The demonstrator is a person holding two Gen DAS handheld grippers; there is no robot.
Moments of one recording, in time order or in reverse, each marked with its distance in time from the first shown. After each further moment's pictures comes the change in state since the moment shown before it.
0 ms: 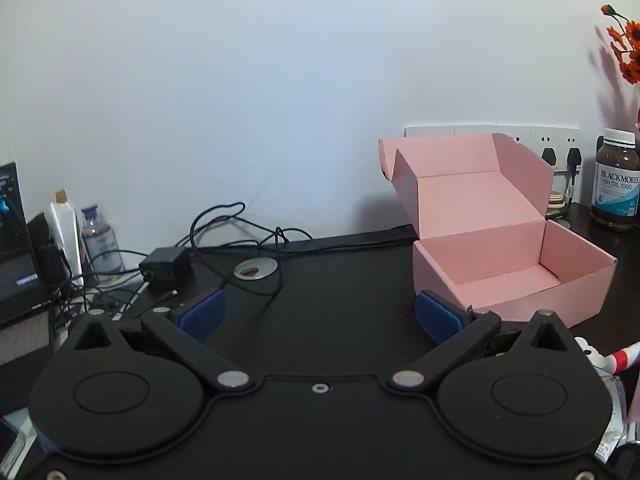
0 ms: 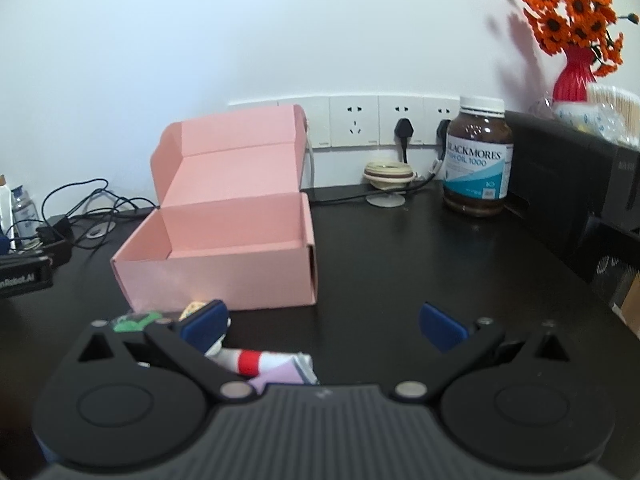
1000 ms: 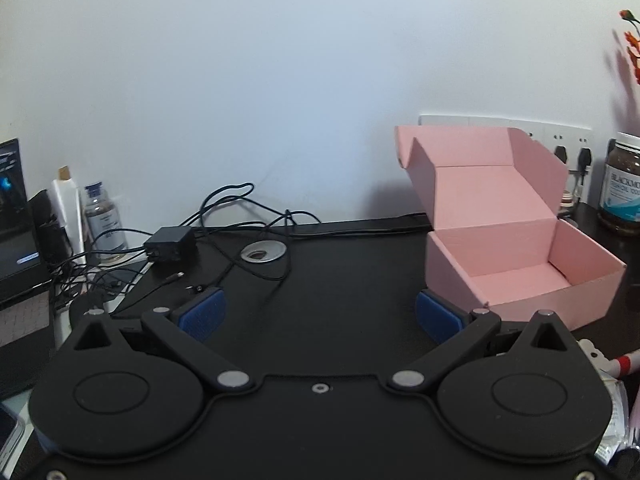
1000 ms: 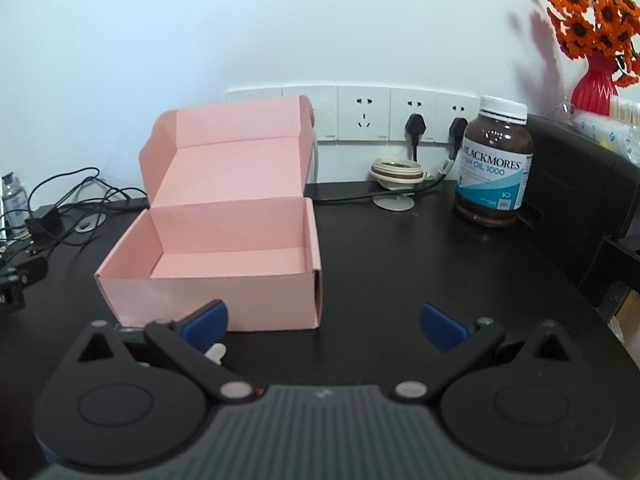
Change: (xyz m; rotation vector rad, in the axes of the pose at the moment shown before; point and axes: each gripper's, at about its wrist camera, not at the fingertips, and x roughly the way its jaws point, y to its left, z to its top) left arm 0.005 0.011 0.004 -0.035 0.049 -0.003; right arm 0.027 0.006 0.024 -0.033 0.064 -0.007
